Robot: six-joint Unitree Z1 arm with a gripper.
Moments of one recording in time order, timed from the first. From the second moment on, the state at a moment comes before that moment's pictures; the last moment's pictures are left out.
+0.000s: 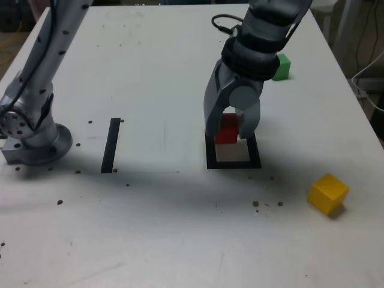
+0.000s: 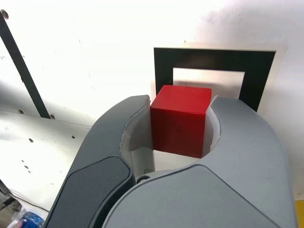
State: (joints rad) arm -0.03 2.20 -1.79 1.48 -0.02 -0.05
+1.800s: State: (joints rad) arm -0.08 2.09 -1.76 1.44 0.07 -0.02
